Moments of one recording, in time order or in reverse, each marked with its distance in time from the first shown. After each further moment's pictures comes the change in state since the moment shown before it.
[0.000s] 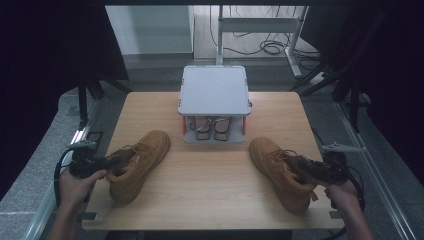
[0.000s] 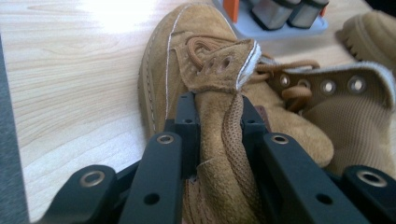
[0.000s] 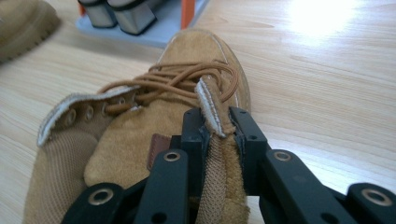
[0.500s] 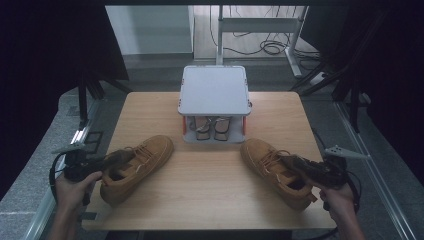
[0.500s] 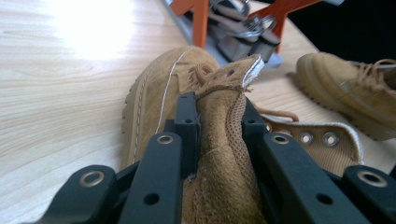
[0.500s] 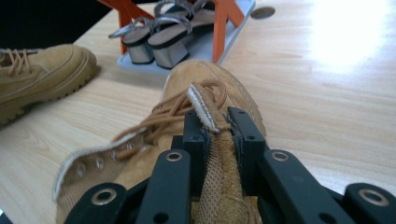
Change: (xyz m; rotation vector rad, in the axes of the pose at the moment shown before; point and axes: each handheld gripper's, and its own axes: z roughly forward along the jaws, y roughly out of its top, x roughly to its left) left arm -0.006 -0.007 -0.019 -0.138 -0.117 -0.035; right arm 0.014 -0.007 -0.006 -0.146 0.088 0.025
